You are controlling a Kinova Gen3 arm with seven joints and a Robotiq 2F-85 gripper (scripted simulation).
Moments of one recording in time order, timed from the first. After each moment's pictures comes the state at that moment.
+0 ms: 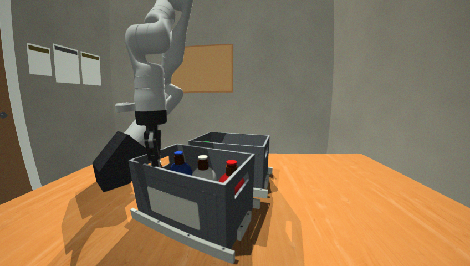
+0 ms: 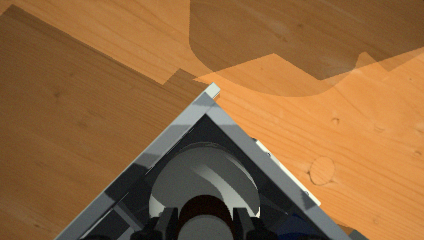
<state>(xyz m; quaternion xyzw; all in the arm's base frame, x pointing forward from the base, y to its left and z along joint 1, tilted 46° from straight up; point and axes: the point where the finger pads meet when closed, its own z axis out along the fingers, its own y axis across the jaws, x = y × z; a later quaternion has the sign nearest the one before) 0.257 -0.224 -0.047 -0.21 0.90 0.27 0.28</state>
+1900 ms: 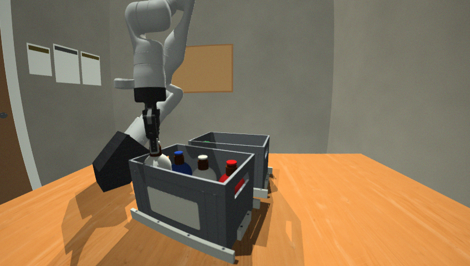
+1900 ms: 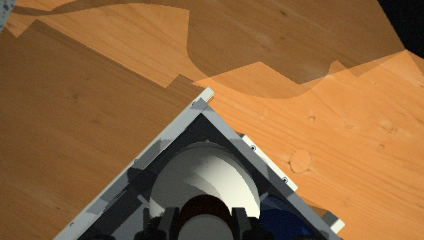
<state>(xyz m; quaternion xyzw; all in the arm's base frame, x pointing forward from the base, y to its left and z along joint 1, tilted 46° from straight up) 0.236 -0.254 -0.008 -0.21 0.90 0.28 0.28</state>
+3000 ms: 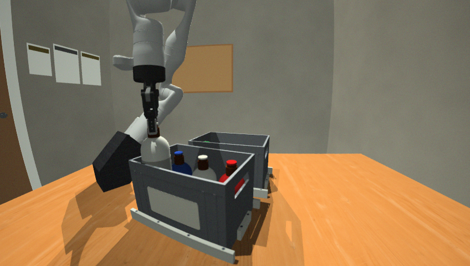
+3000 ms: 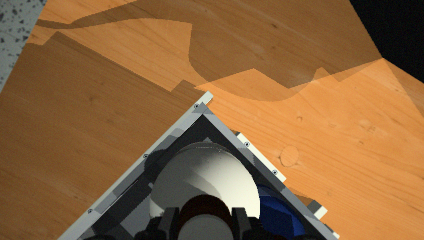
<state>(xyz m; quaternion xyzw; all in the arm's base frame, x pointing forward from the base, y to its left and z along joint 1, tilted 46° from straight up) 0.218 -0.284 0.026 -0.21 0.90 0.28 0.28</state>
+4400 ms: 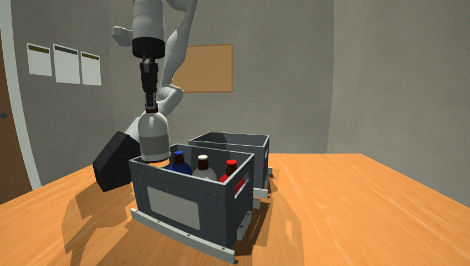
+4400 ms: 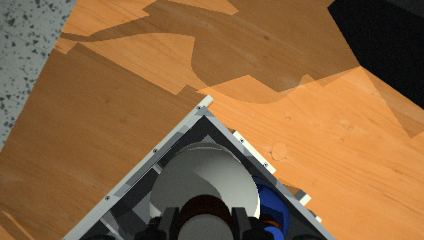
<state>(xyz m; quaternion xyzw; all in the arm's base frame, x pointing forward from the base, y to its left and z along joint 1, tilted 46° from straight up) 0.195 -0.321 0.068 -0.21 0.90 0.28 0.28</state>
